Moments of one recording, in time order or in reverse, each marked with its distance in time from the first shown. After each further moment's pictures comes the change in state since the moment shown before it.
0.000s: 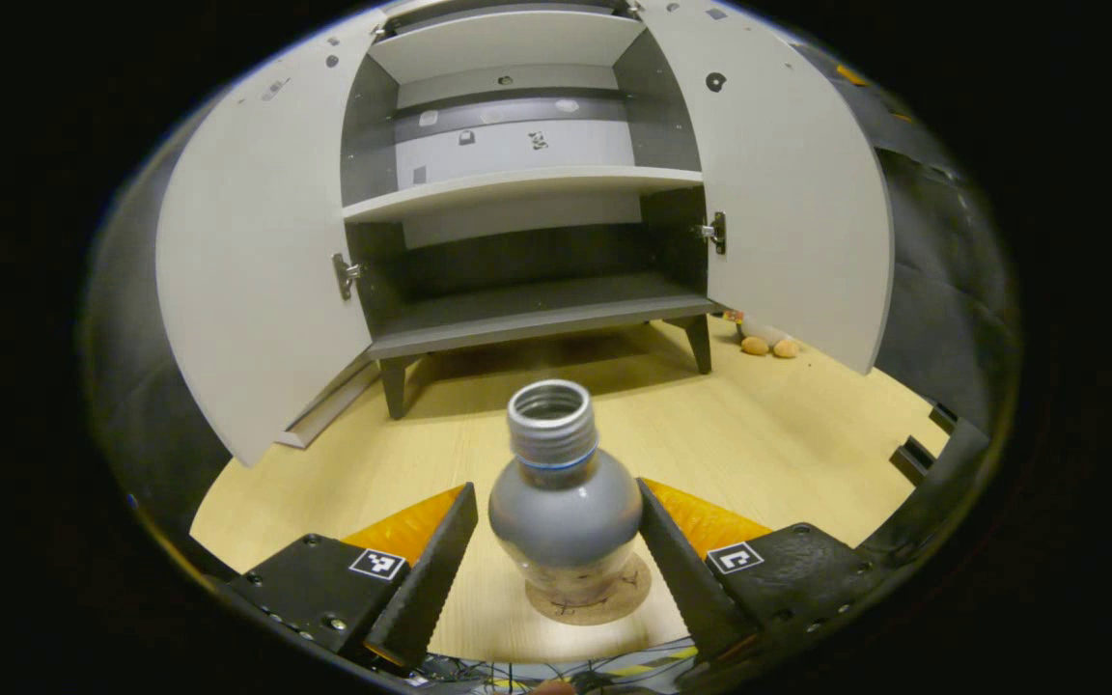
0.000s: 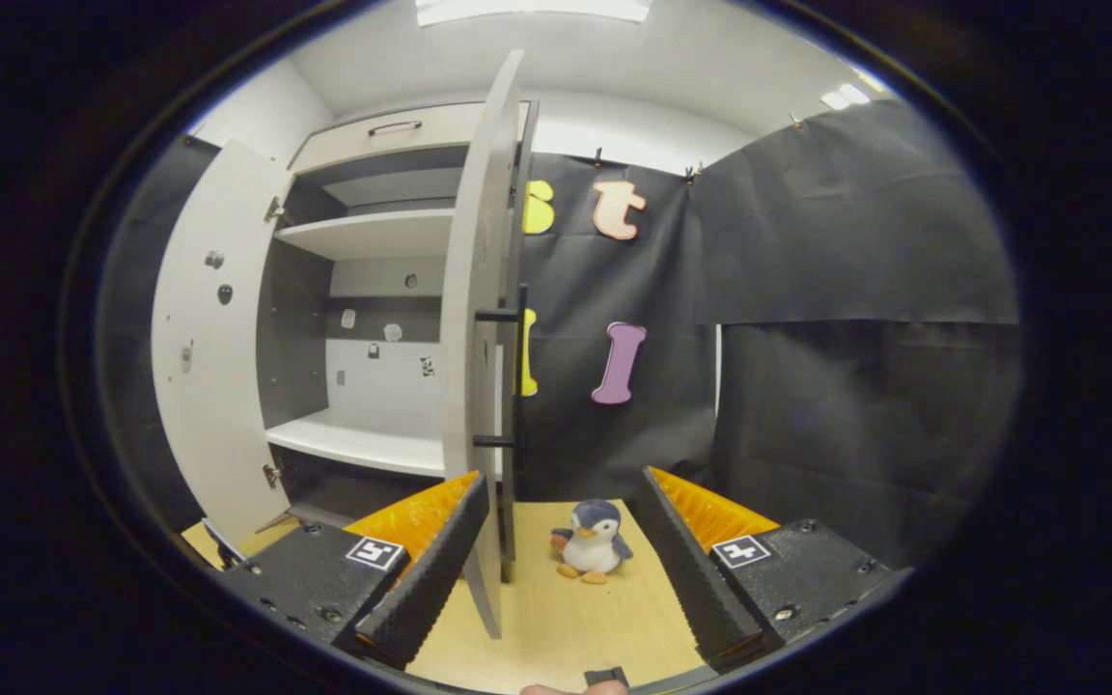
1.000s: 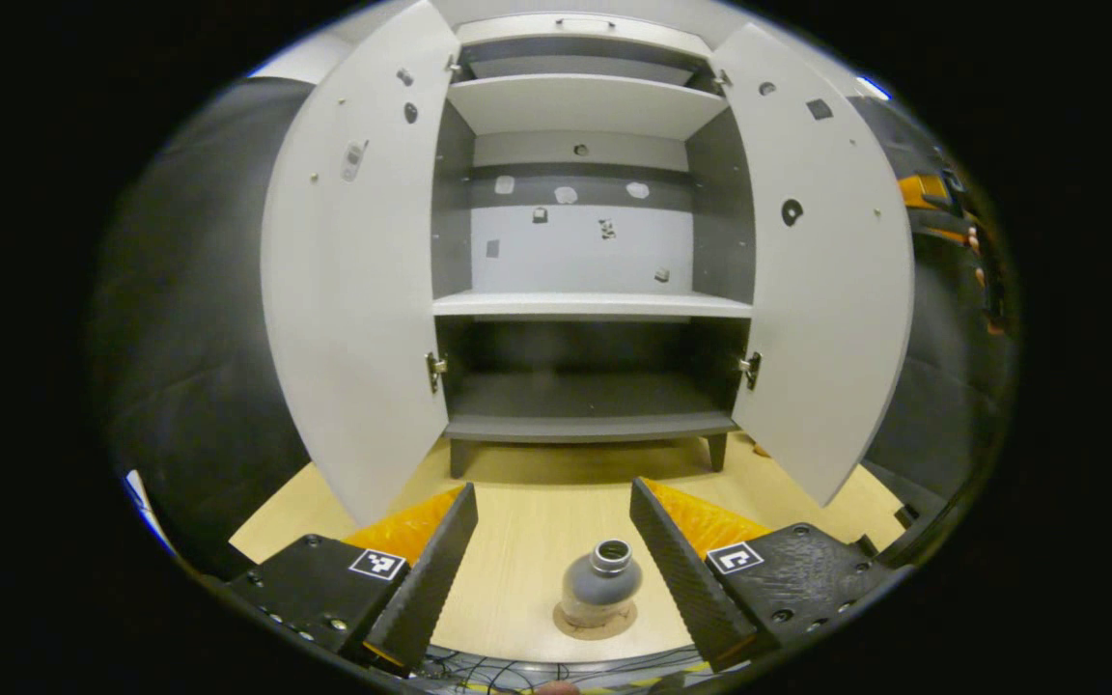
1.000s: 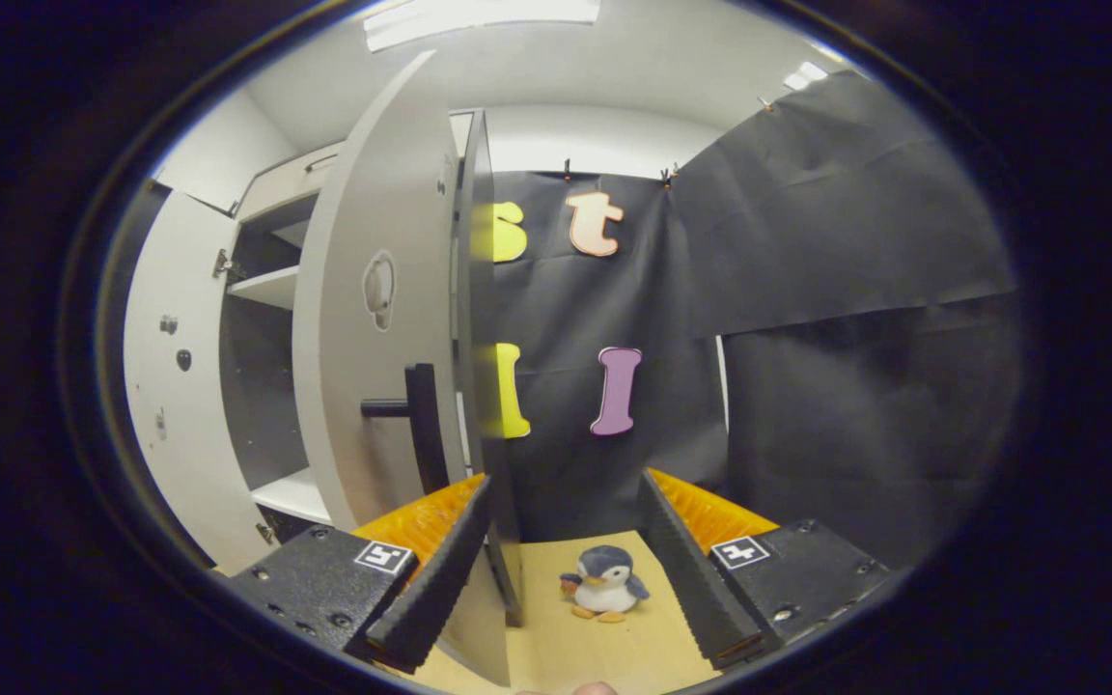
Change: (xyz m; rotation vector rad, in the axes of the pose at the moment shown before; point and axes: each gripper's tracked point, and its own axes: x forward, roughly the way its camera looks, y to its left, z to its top) left arm -0.081 0.057 0.115 -0.158 -0.149 0.125; right arm 0.076 -0.019 0.043 0.099 -0.044 0.015
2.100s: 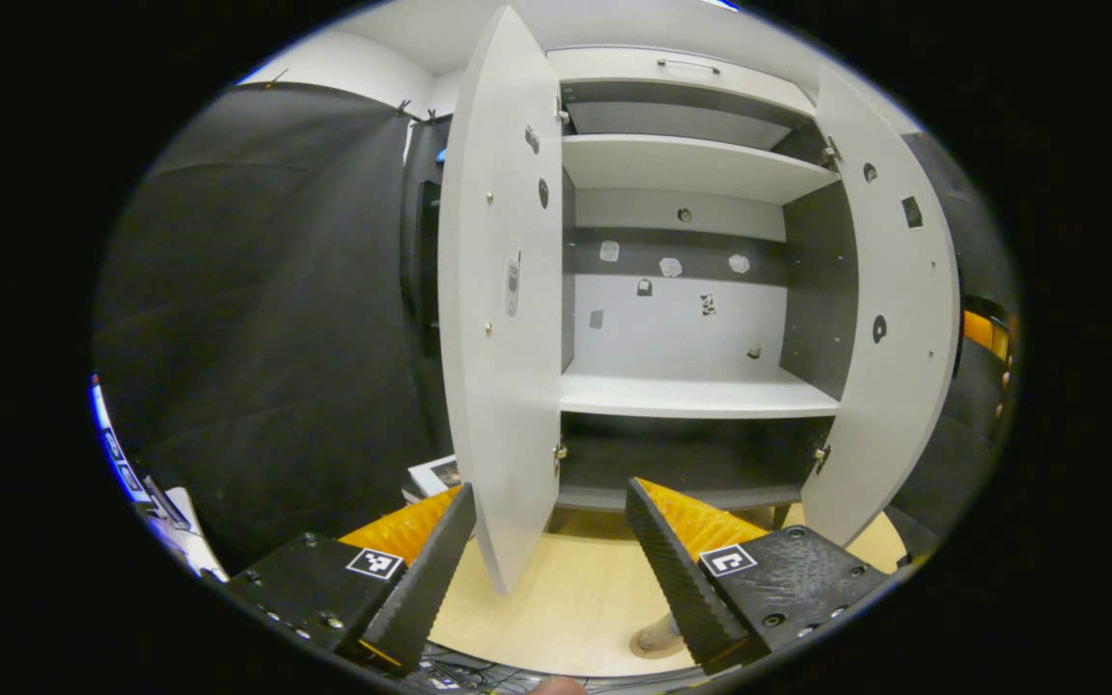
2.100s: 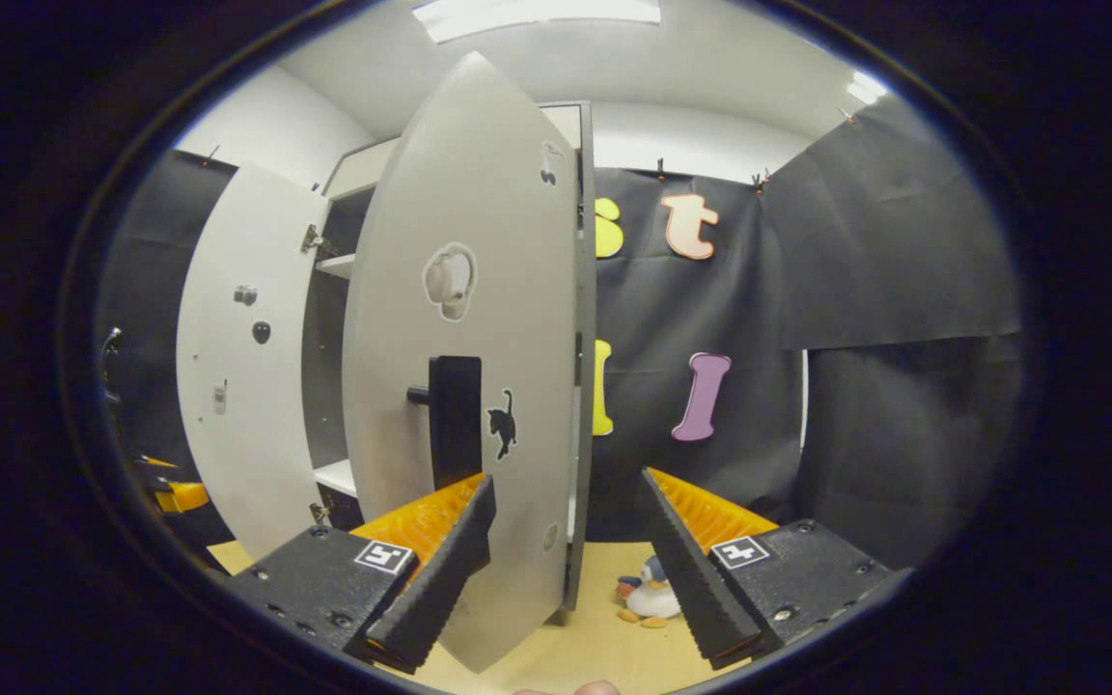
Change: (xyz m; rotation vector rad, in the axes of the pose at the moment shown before) left arm -0.038 0.105 0.120 -0.035 -0.083 0.164; right arm 0.001 0.090 -0.009 -0.097 0.015 0.236
